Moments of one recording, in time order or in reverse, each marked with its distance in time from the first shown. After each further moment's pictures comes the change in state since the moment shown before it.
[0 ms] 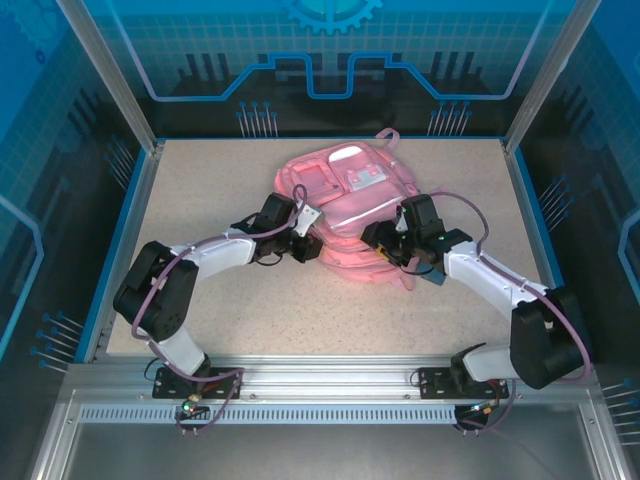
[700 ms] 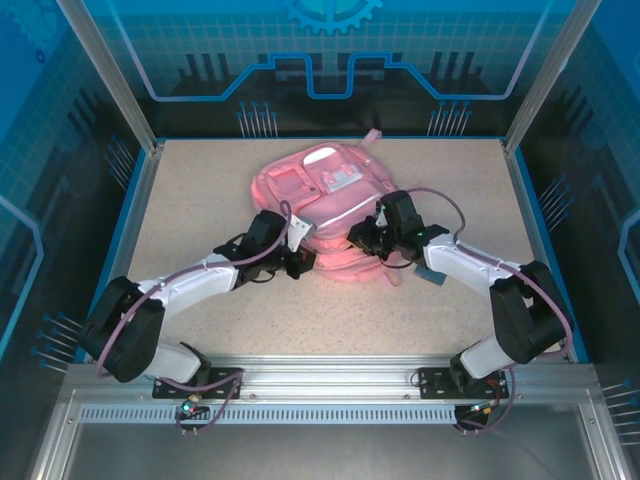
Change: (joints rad) left arm -0.085 -0.270 -0.204 0.047 -0.063 -0.127; right arm 0.097 0.160 0.066 0.179 -0.008 0.082
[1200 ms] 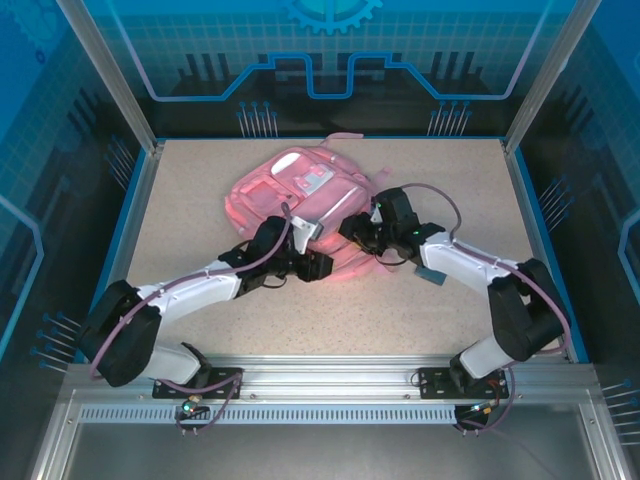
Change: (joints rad) left arm -0.051 -0.026 -0.019 0.109 0.048 -0.239; right arm 0.010 -0.019 0.015 -0.002 0.030 -0.038
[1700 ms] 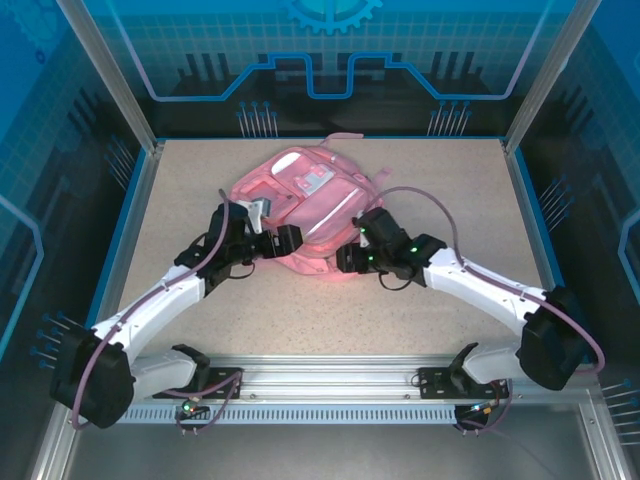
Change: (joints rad) left arm 0.230 -0.228 -0.004 -0.195 -0.098 -0.203; right arm 0.267 -0.131 0.060 -0.364 0.324 -0.438
